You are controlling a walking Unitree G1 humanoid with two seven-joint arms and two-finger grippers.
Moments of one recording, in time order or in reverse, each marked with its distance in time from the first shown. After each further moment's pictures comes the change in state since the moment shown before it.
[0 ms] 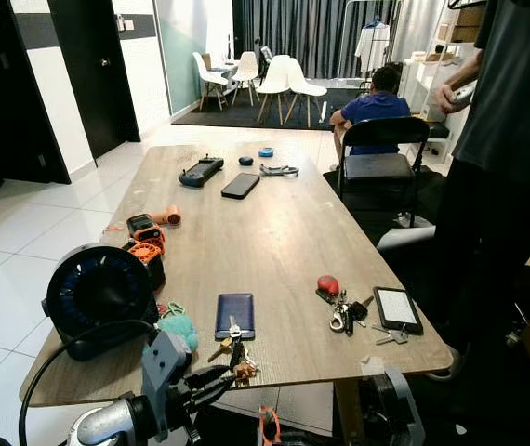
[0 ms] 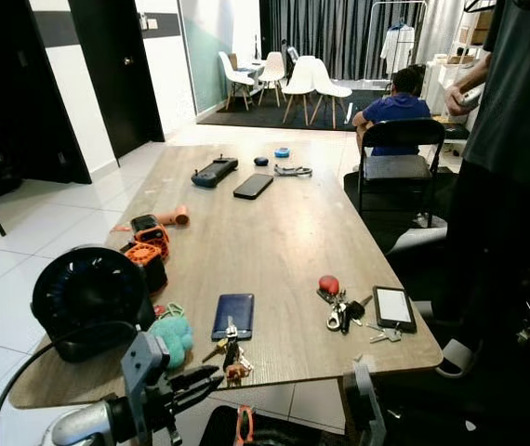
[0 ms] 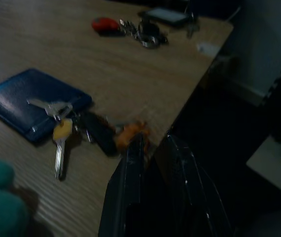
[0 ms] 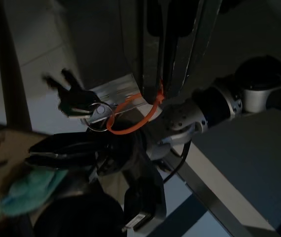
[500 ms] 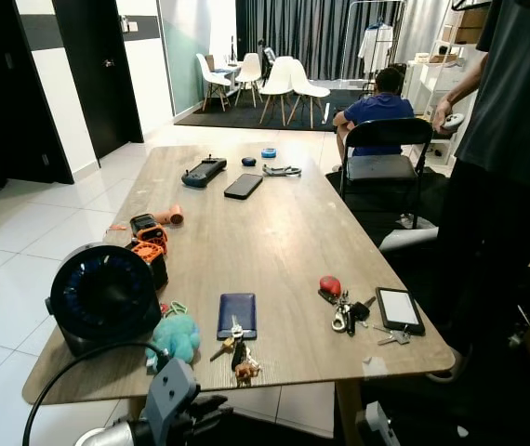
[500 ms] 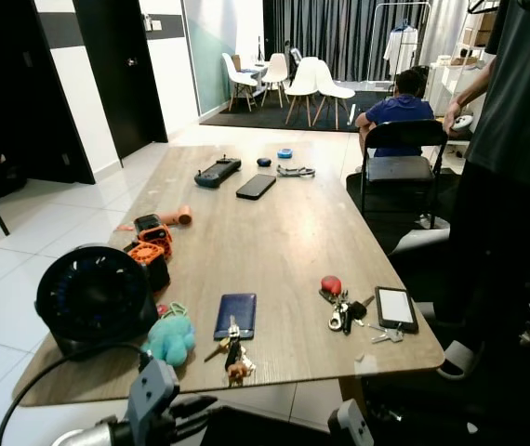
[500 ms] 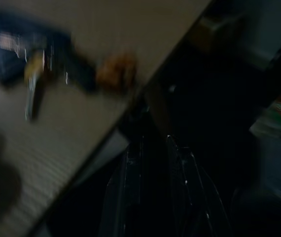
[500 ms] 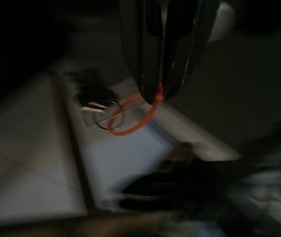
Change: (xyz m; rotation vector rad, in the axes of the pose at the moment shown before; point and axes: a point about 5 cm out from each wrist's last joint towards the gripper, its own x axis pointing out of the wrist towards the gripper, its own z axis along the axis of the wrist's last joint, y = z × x) left arm -0.012 -0.008 -0.040 0.001 0.174 0.043; right arm -0.017 -0.051 -0.049 -0.006 0.175 -0.382
